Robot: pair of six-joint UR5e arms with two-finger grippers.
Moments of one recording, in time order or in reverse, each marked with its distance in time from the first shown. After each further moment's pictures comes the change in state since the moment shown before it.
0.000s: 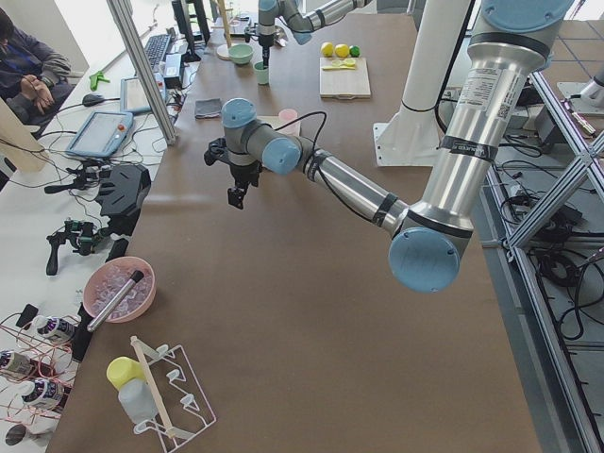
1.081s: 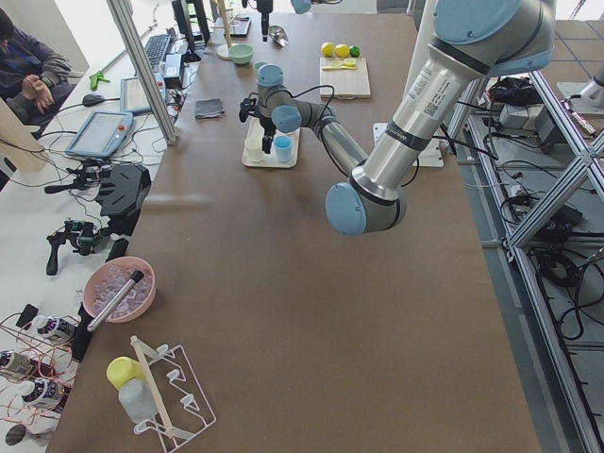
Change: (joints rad) left arm 0.224 -0.230 0.032 -0.044 0.072 -0.467; right arm 0.123 0.006 0.246 -0.329 0.082 -0.119
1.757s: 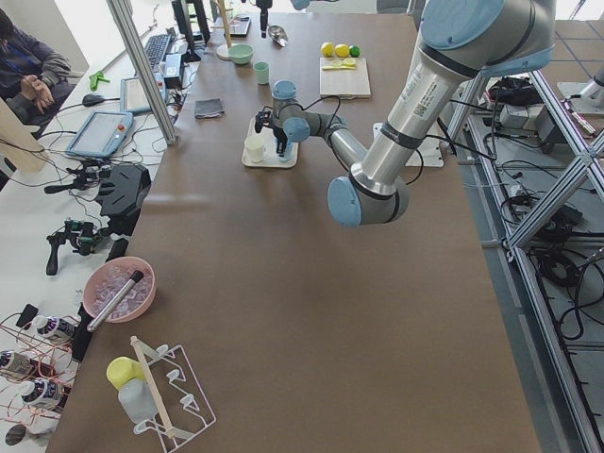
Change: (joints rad) left arm 0.309 -0.164 0.279 -0.234 0.243 -0.318; right arm 0.060 0.004 0.066 -0.074 0.068 -0.010
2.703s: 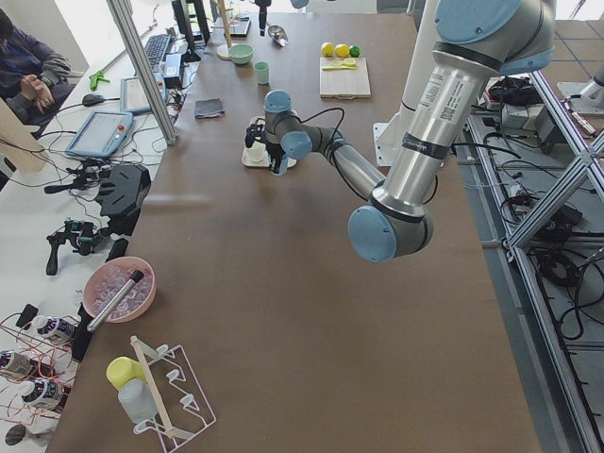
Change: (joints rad) left arm -0.109 0.159 -0.211 0.127 -0.097 0.105; right arm 0.011 0.009 -0.005 -0.004 0.003 -0.002
